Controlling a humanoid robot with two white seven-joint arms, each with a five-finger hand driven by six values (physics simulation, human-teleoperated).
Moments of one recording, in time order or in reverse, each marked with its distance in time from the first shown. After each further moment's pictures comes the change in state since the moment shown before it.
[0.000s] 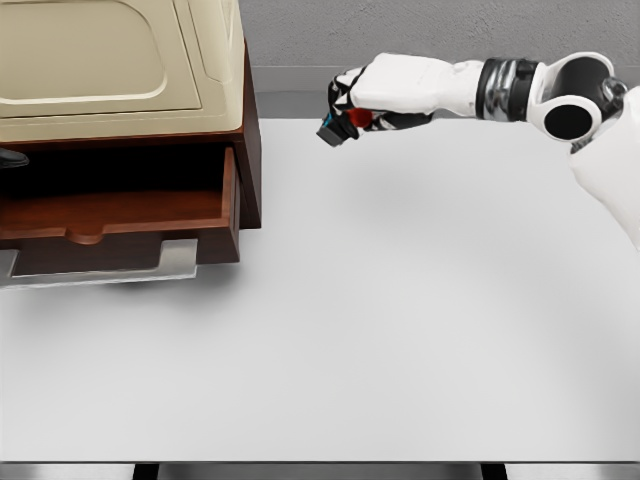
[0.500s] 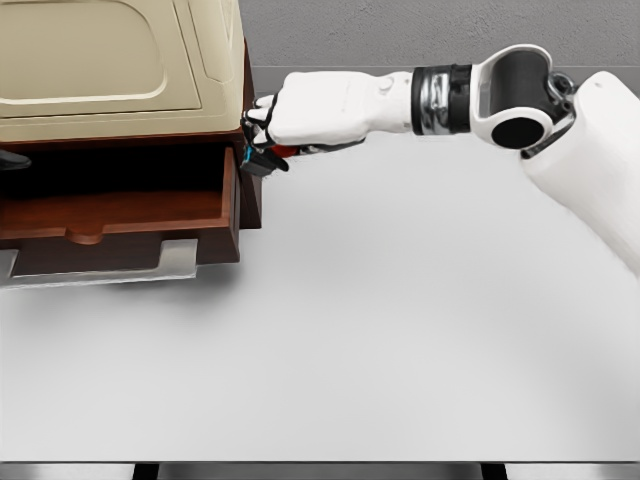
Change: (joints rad) left arm 0.002 -0.006 0.000 0.000 -0.013 -0.001 0.000; right arm -0.069 0.037 0.108 -0.206 -0.027 0.000 0.000
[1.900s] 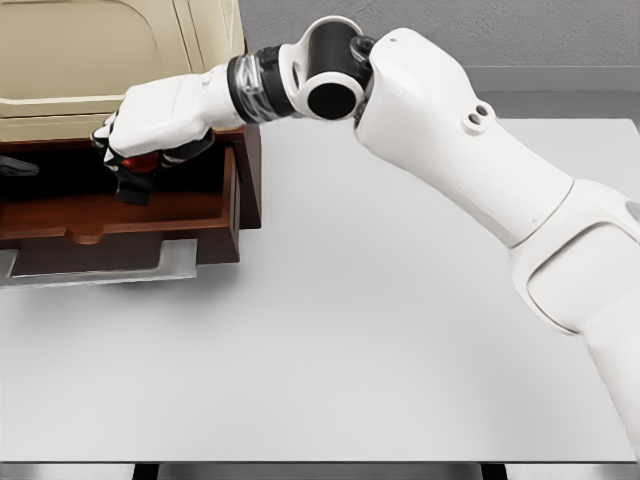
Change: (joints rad) left arm 0.000 -0.013 0.000 0.001 -0.032 0.001 0.000; right arm -0.215 0.410 0.200 0.409 -0.026 0.000 -0.003
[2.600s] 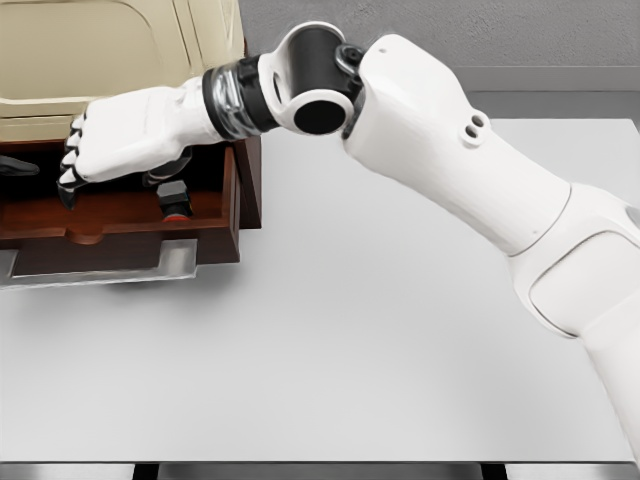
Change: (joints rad) left arm 0.000 0.000 0.000 0.000 0.001 0.000 0.000; right arm 0.032 -0.030 -0.021 -0.208 0.034 -0.001 0.000
